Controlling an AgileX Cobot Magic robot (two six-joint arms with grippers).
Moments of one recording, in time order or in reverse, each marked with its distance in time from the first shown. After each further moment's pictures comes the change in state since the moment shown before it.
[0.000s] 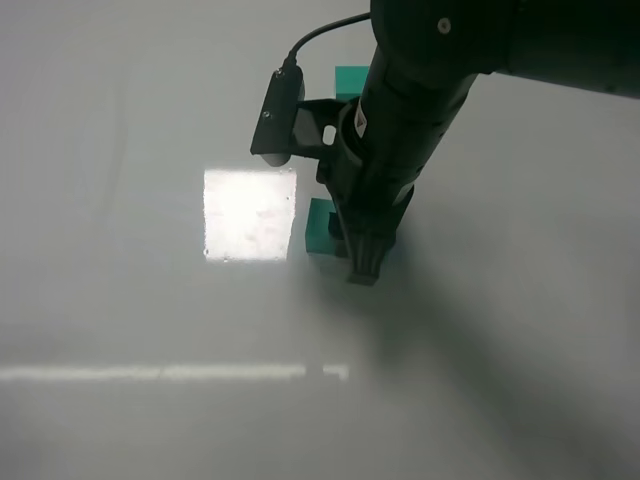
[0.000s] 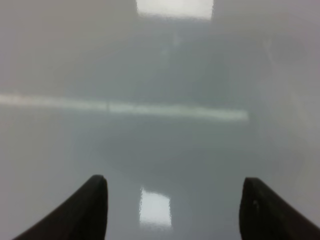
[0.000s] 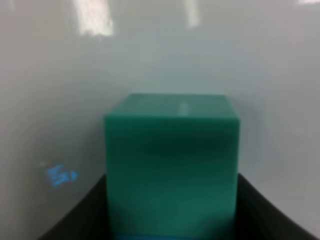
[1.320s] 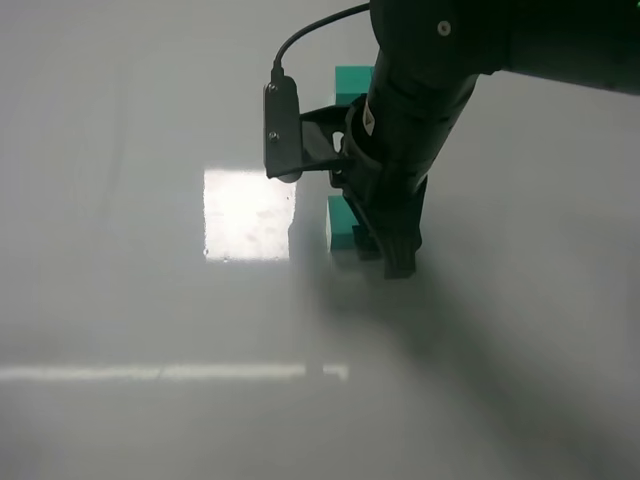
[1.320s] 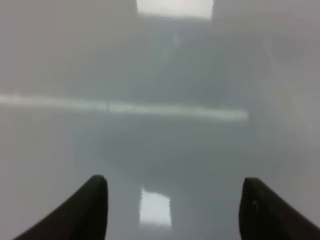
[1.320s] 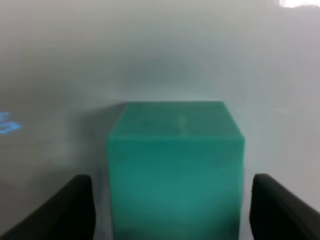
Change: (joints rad) left arm 0.000 0.000 0.000 0.000 0.000 0.000; right arm 0.002 -0.004 -0.020 -0.047 0.030 -0.156
